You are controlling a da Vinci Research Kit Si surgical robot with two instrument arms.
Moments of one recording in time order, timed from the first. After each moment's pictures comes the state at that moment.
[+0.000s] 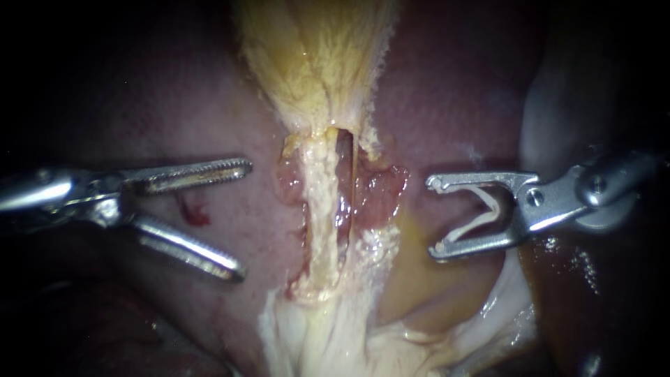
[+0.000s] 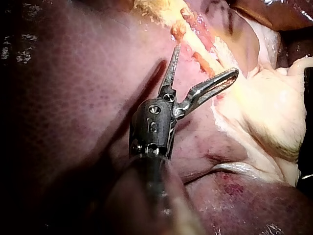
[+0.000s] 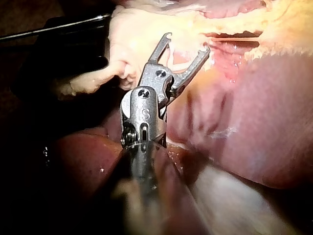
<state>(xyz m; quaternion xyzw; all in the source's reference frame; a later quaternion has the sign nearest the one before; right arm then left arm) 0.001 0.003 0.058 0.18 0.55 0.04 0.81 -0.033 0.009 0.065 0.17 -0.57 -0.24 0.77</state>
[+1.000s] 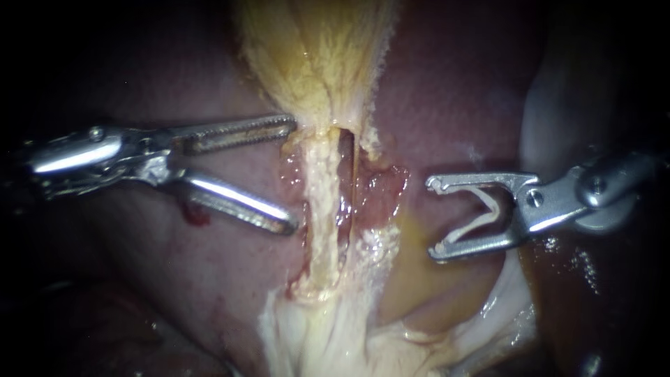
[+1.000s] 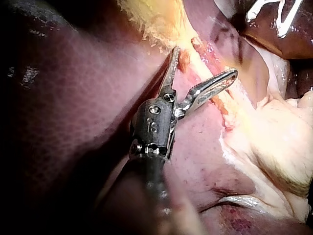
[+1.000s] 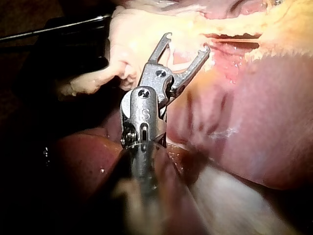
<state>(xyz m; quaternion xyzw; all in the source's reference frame) 0.001 0.003 0.058 0.18 0.55 0.04 0.81 -0.037 0.014 0.068 0.14 -0.56 -0.27 0.77</state>
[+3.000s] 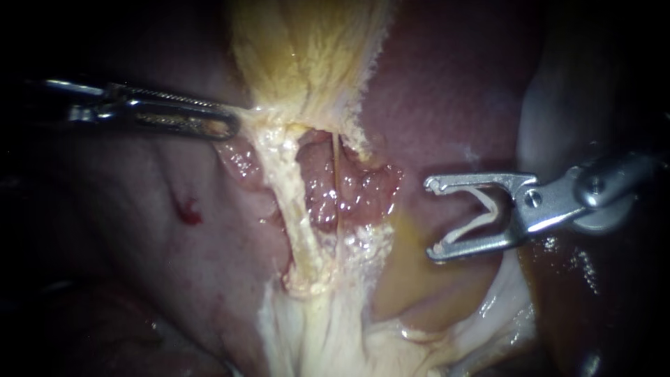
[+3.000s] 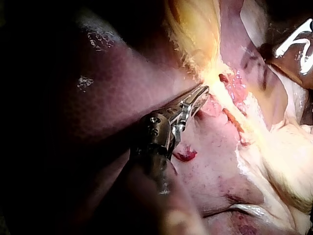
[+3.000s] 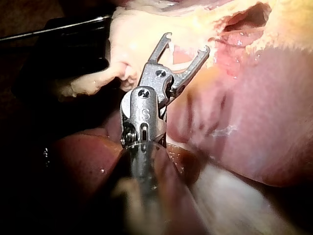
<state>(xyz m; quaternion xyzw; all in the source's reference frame) 0.001 0.003 0.058 0.18 0.55 0.04 0.81 -0.027 0.021 0.059 0.19 -0.47 -0.35 0.79</state>
